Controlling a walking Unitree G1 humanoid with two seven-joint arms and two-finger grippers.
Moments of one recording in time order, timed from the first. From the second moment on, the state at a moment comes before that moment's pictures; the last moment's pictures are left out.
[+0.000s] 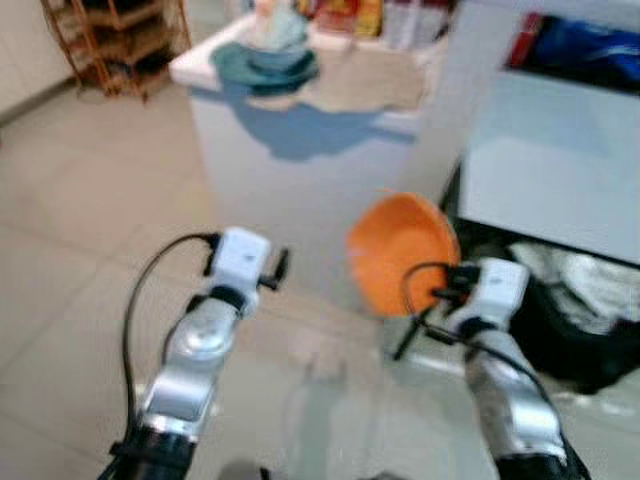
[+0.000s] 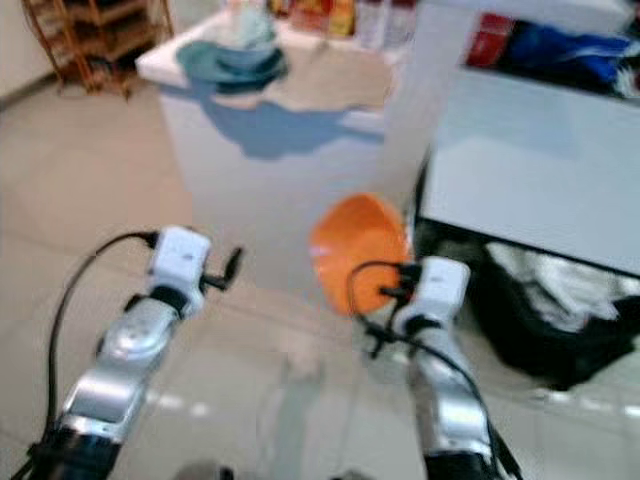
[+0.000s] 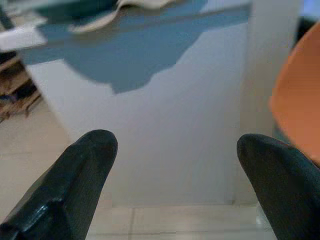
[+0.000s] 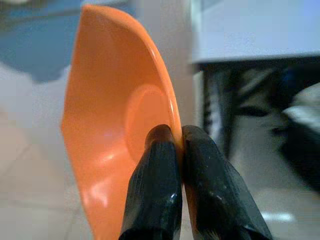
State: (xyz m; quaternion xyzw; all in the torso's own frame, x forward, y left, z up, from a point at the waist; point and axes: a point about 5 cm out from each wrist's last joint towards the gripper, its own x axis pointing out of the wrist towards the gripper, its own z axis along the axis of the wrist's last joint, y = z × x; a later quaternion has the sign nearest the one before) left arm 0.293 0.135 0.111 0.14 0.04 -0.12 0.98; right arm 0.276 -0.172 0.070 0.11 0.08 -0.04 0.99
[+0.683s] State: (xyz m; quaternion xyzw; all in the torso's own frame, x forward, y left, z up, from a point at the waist) left arm 0.302 0.141 0.124 0.15 0.01 -0.12 0.98; right arm 0.282 -0.184 0.083 0.11 0.05 -0.06 0.99
